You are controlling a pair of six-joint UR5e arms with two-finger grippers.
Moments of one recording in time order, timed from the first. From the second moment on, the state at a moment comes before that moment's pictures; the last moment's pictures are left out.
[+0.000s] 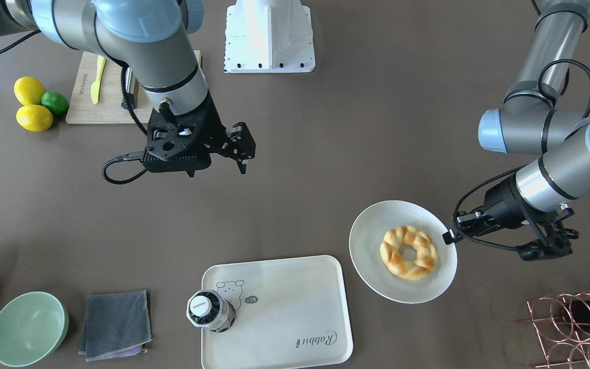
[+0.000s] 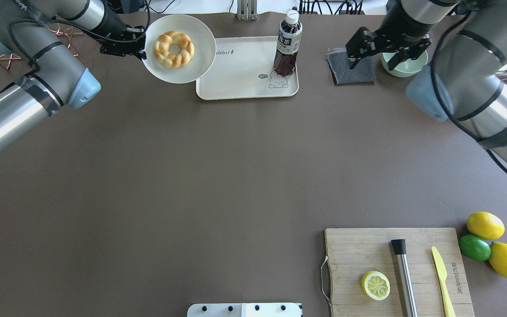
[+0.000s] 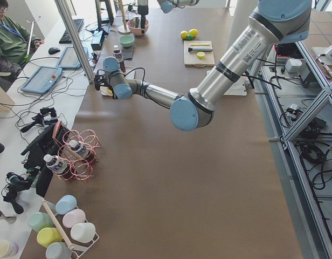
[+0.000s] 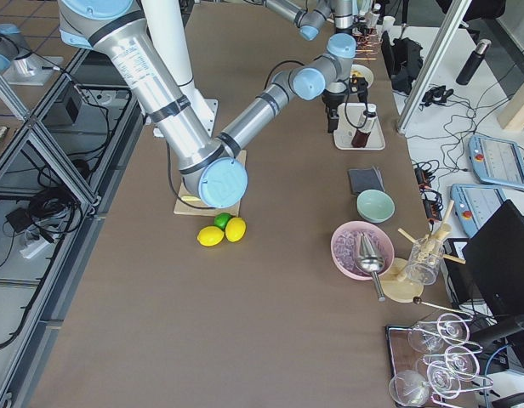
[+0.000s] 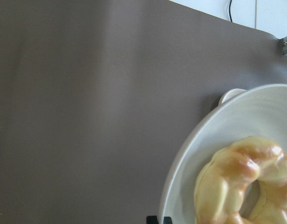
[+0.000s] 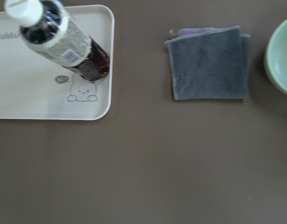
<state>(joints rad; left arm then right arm) -1.01 -2.31 -1.11 -2.22 -2.23 -1.17 1.03 -0.98 1.73 -1.66 2.26 0.75</state>
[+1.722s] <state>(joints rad) -0.81 -2.56 -0.87 -2.24 -1.88 -1.39 1.63 -1.56 1.67 -1.69 2.32 -0.34</state>
